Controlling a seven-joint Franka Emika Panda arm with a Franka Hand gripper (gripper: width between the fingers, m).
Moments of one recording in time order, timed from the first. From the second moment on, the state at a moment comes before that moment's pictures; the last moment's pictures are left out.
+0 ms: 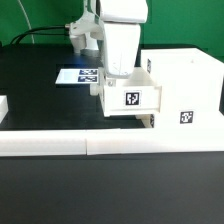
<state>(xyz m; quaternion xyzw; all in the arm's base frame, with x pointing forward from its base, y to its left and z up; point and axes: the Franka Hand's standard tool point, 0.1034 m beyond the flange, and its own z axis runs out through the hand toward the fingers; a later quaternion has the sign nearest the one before) 0.547 -0.015 0.058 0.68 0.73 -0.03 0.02</state>
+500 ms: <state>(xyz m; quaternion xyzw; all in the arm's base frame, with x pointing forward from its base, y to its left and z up) 0.548 -0.014 0.058 0.68 0.74 -0.03 0.02</state>
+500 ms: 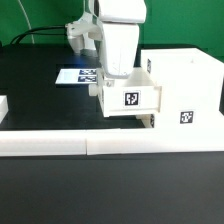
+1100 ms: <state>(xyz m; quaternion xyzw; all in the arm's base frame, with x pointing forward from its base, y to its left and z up) 0.547 -0.013 0.058 0.68 0.74 -0.04 0.02</state>
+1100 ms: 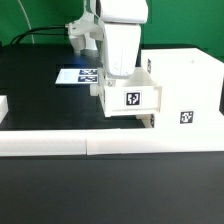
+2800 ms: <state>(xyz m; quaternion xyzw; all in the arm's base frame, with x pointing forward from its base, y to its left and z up) 0.549 0.001 0.059 0.71 0.70 -0.03 0.02</state>
